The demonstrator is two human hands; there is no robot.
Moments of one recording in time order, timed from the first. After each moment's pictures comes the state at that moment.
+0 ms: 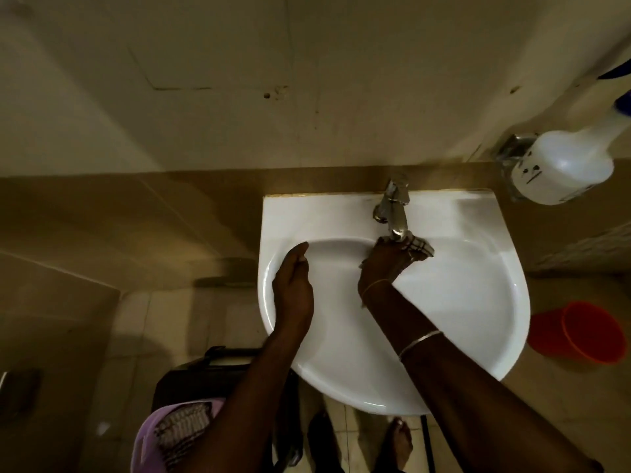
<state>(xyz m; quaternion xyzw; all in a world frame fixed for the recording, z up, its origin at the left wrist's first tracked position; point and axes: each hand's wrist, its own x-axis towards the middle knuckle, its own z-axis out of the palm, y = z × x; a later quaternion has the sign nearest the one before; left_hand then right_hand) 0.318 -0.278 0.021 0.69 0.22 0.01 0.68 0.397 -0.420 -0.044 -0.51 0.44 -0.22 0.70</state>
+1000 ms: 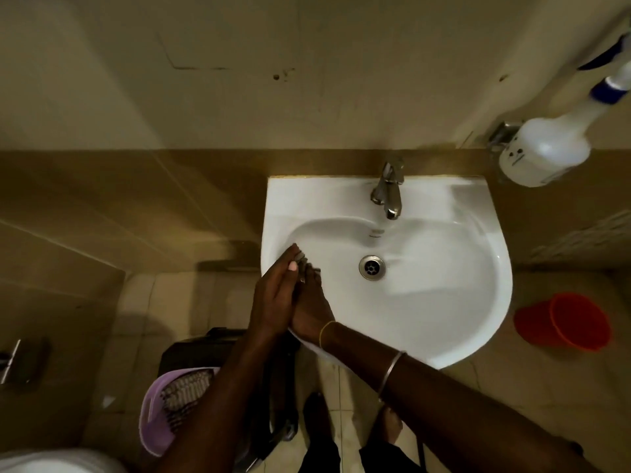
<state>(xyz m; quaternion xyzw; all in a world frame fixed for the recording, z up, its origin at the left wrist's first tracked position) 0.258 -0.226 0.020 0.77 0.07 -0.04 0.63 0.263 -0.310 -0.020 -0.92 -0.04 0.23 0.33</state>
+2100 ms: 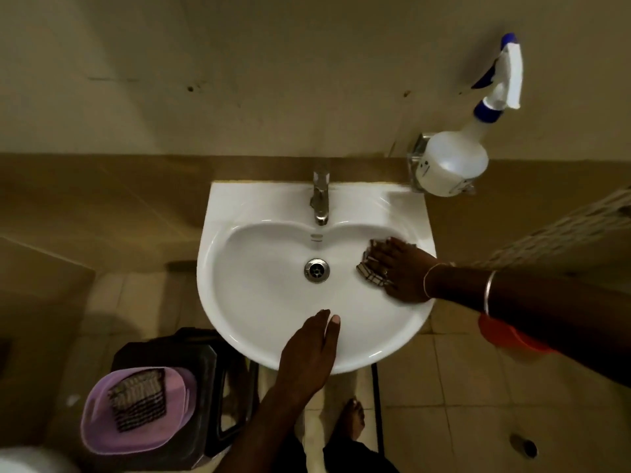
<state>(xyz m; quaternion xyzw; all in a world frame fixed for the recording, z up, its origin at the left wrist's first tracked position) 0.172 -0.405 0.030 0.89 0.08 -0.22 0.40 0.333 -0.669 0.001 -0.88 -0.37 0.24 -0.17</state>
